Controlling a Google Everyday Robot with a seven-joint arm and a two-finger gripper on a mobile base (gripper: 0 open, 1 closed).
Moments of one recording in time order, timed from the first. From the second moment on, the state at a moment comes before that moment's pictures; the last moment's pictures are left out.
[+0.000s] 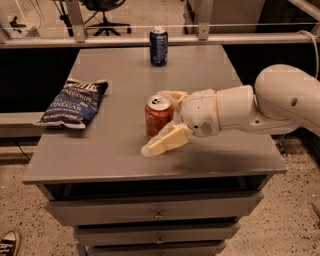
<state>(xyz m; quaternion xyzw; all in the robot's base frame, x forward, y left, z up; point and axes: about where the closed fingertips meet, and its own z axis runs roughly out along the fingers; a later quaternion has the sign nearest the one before) 0.493 0.001 0.887 -0.54 0.63 0.33 0.46</state>
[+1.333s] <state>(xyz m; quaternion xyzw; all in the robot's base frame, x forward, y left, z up) 0.504 -0.032 0.927 -0.47 0.62 0.35 0.52</state>
